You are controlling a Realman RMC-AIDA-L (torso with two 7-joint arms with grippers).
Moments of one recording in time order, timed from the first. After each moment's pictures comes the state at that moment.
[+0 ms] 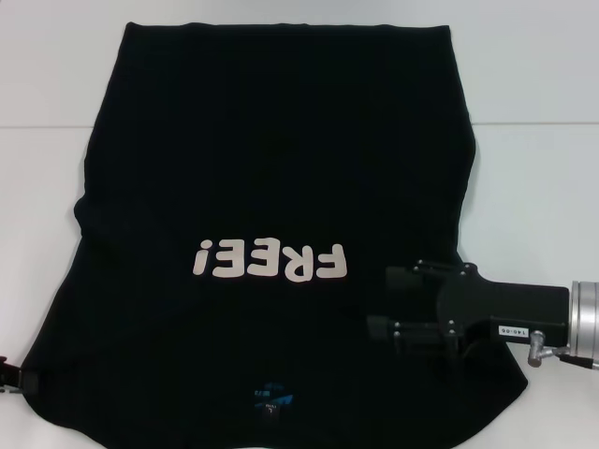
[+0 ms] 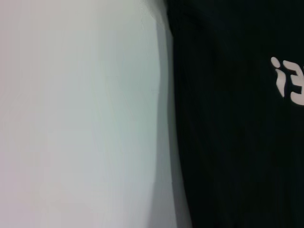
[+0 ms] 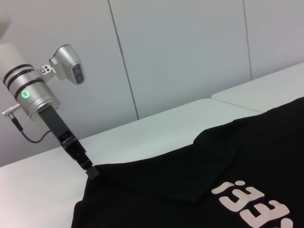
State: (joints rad) left arm -0.46 -2.02 0.38 0.95 2.71 1.65 -2.26; right arm 0.54 2.09 -0.86 -0.51 -1.87 -1.46 1.23
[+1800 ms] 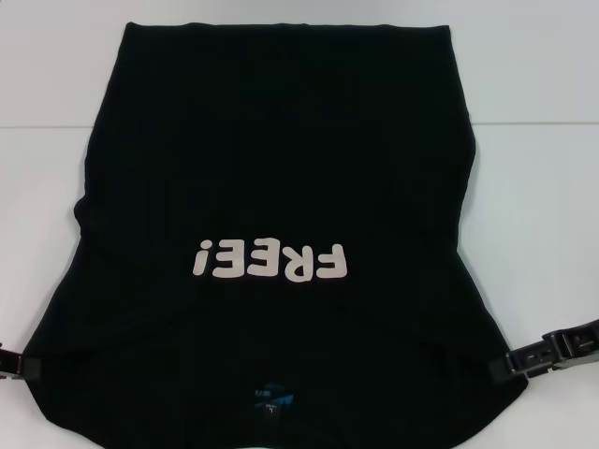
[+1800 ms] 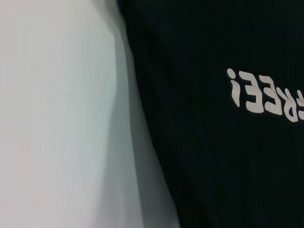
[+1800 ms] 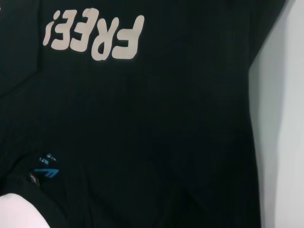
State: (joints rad) left arm -0.47 -1.99 0.35 0.95 2.66 1.74 -2.24; right arm 0.64 1.95 -0.86 -0.70 -2.45 -1.56 2.40
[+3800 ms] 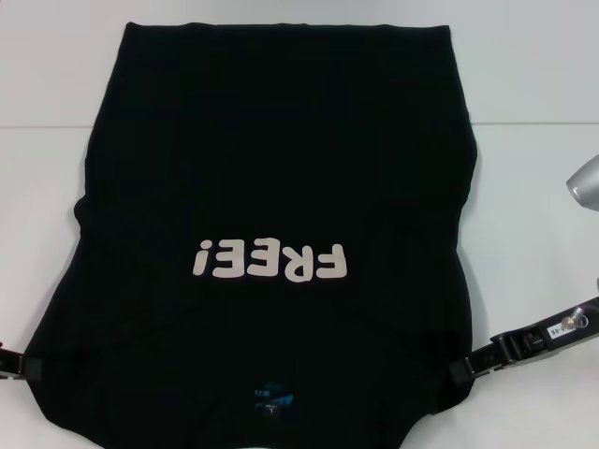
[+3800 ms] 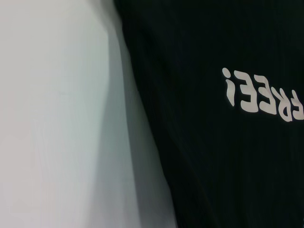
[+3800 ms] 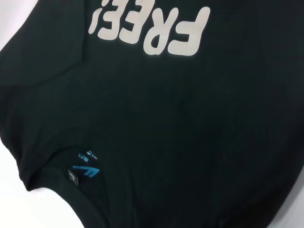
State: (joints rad) left arm -0.48 -1.99 0.34 0.96 2.66 1.76 -2.25; right arm 0.71 2.00 -0.86 -0.62 -2.45 -1.53 2.35
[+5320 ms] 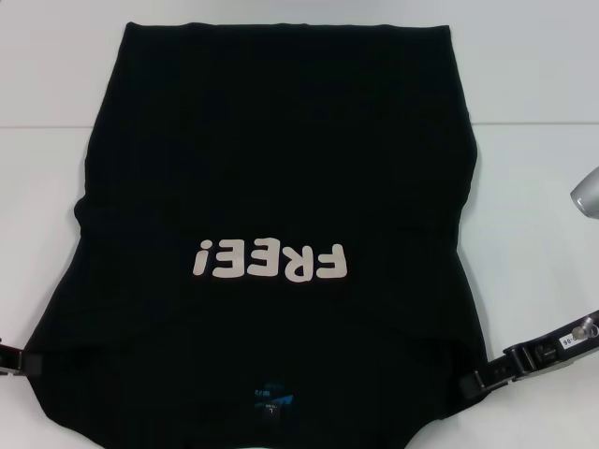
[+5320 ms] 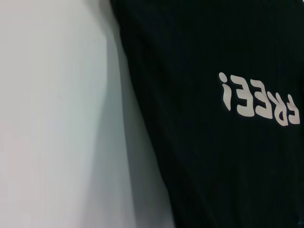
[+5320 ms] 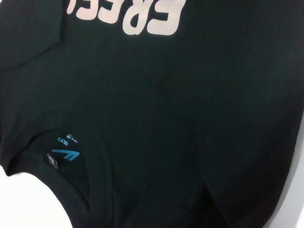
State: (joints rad) left arm -0.48 -1.98 0.33 0.96 2.66 1.77 -2.25; right arm 0.71 2.00 -0.87 -0.62 -2.51 -1.54 2.36
